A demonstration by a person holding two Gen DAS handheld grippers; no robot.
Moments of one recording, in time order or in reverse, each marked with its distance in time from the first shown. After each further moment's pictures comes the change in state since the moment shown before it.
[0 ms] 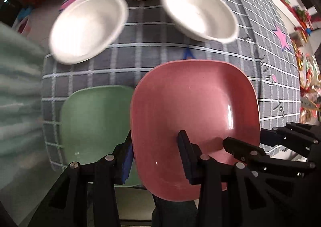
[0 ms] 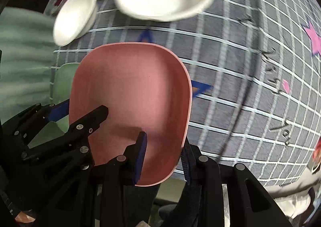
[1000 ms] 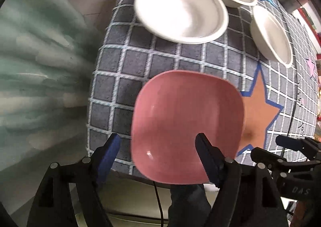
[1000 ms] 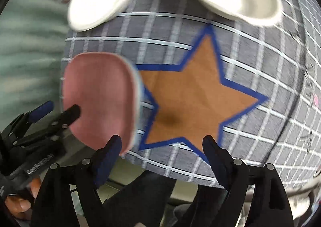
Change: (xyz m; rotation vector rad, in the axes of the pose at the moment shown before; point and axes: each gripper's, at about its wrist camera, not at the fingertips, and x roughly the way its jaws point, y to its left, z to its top) left arm -0.005 0.199 -0.030 -0.164 0.010 0.084; right arm 0.058 0.114 -0.003 0.005 0.058 0.039
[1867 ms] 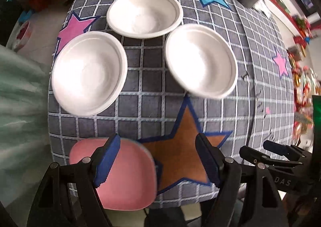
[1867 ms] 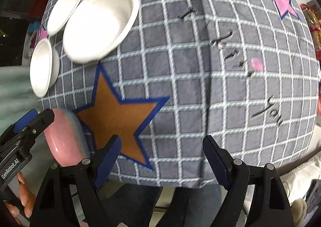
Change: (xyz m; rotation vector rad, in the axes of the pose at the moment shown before) left arm -0.061 -0.145 0.063 0.132 -0.048 -0.107; right arm -0.035 -0.092 -0.022 0.278 -0.121 -0.002
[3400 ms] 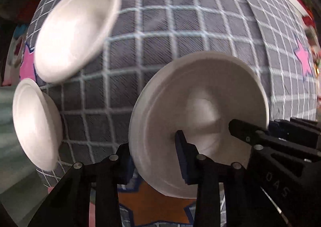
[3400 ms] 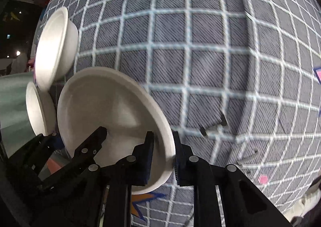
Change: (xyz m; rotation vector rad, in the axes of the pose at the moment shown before) left arm 0.117 -0.106 0.041 0.139 0.095 0.124; right arm 0.081 -0.020 0.193 -0.144 0.077 0.013
